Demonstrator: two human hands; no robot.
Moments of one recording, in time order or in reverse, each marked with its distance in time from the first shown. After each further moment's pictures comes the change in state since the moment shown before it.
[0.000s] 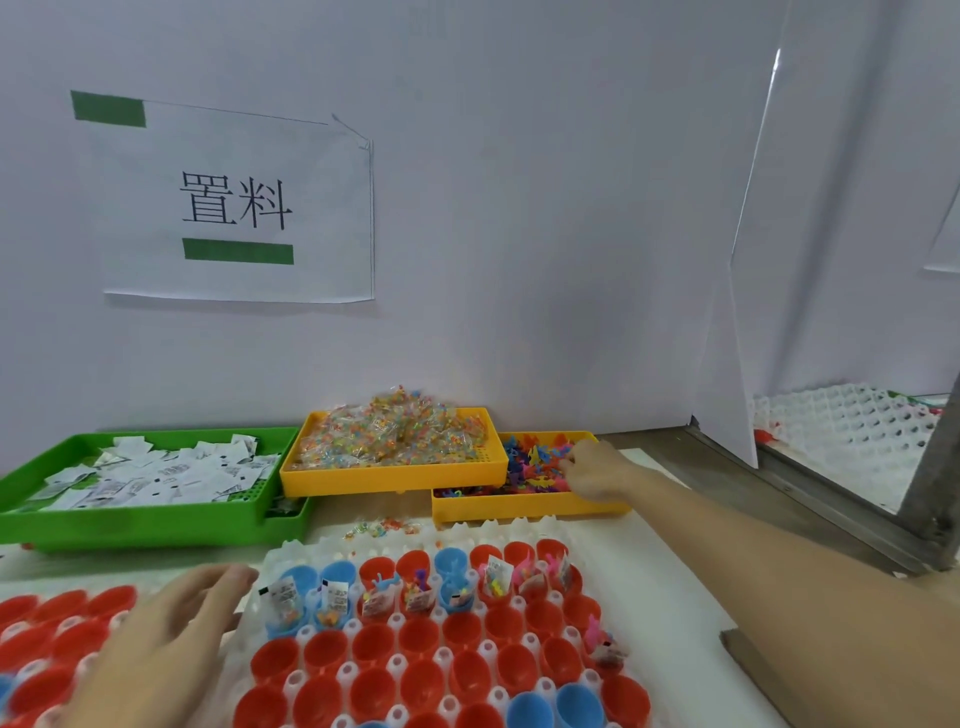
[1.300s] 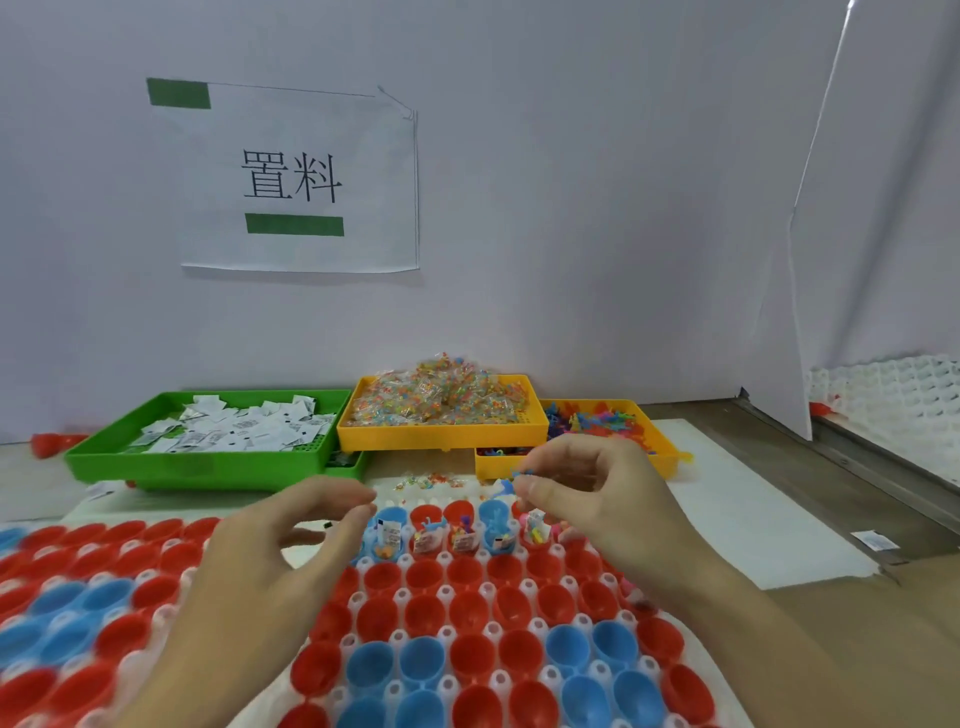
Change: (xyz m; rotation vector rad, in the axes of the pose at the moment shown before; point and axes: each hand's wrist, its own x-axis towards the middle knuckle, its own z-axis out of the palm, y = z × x) left_hand -0.053 0.055 0.003 0.109 -0.059 0.469; right_hand -0.184 -0.077 -0.005 1.022 0.121 -0.444
